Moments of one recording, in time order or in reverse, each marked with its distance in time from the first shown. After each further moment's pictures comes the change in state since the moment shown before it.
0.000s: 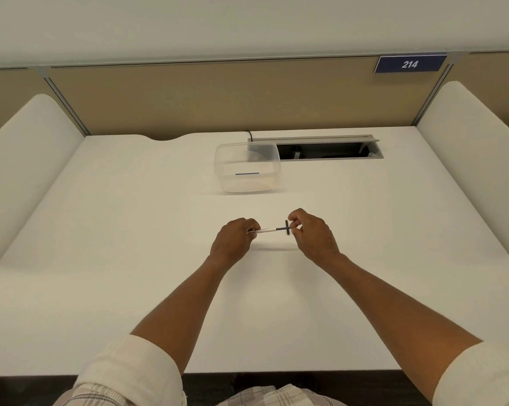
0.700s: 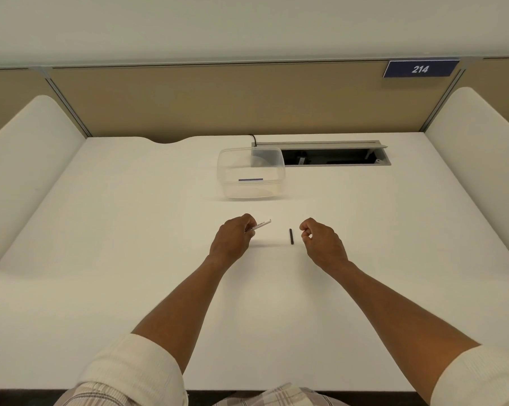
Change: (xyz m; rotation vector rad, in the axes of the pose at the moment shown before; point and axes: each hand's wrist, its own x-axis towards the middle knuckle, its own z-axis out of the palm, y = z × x) left_hand 0.026 -0.012 -0.007 -0.070 0.035 -0.071; right_hand 0.023 0.032 0.010 -0.119 -0.015 0.090
